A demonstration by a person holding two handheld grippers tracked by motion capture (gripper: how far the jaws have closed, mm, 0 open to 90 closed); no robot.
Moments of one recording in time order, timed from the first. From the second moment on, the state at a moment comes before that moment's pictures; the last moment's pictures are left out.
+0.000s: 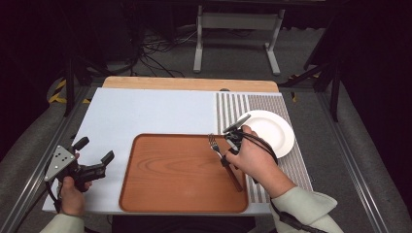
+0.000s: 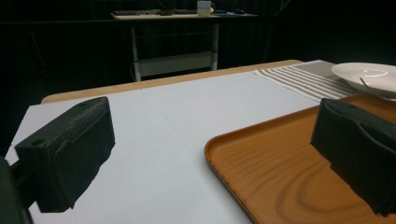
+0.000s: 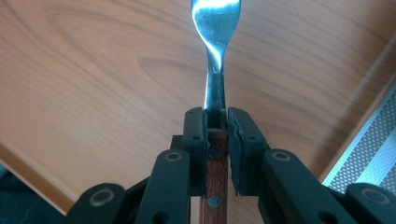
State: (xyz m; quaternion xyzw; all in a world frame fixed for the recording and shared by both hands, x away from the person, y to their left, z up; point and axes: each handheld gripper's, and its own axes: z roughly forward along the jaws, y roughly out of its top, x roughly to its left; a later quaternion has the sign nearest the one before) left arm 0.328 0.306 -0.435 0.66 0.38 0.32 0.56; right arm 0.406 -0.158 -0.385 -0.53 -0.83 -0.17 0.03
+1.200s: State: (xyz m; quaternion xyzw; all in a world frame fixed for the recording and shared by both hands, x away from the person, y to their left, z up) left arm 0.328 0.307 -0.435 0.66 0.38 0.32 0.56; right arm 0.409 -0.150 -0.409 -0.56 -0.82 -0.12 0.07
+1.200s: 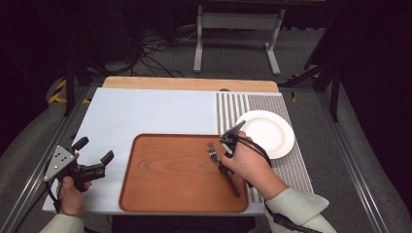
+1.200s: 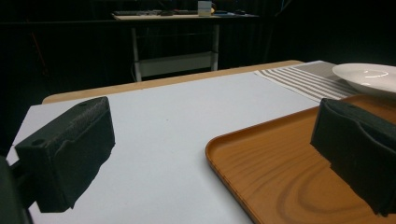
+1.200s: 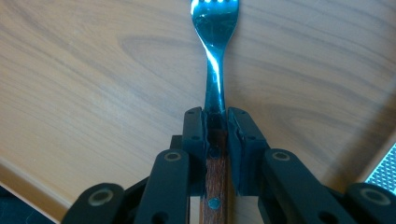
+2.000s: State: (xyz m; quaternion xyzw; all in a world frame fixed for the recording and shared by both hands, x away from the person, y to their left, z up) left arm 0.328 0.307 -0.434 0.65 0.39 0.32 0.57; right arm 0.409 -0.149 -0.397 -0.52 -0.83 -0.19 0.04
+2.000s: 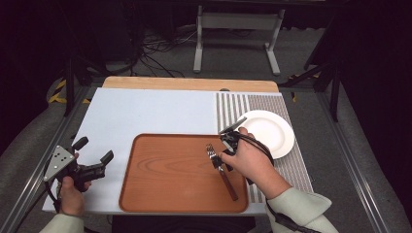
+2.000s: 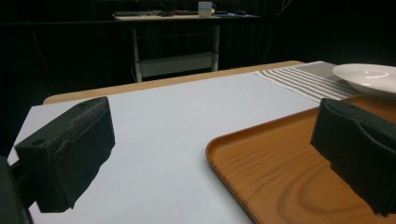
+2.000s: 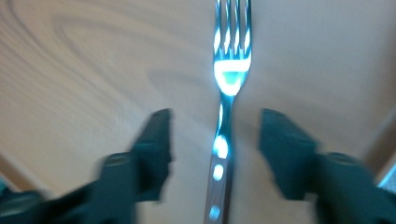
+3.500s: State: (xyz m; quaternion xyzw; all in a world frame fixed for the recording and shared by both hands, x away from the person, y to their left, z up) left arm 0.329 0.307 -0.435 0.65 0.38 0.32 0.57; right arm 0.446 -0.124 -0.424 -0.24 -0.91 -0.34 -0.09
